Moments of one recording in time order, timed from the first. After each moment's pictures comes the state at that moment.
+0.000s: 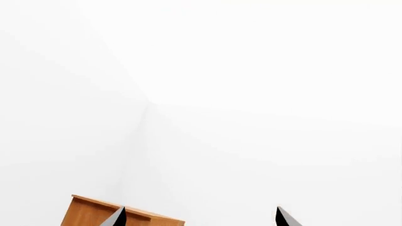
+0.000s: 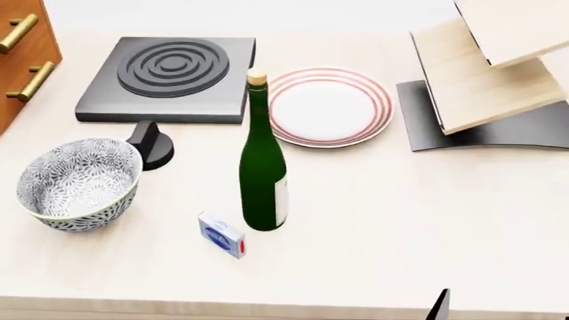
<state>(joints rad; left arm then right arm) 0.31 -0.26 -0.07 0.68 -0.20 0.46 -0.43 -0.32 0.24 -0.05 -0.59 0.14 -0.32 0.37</state>
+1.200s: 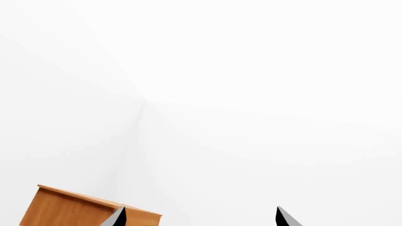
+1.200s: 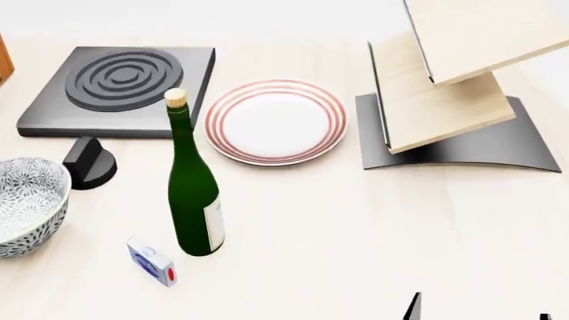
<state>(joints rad) 0.31 -0.28 -0.06 0.68 -0.20 0.47 -0.45 -0.32 0.26 -0.11 -0.59 0.07 -0.33 0.39</state>
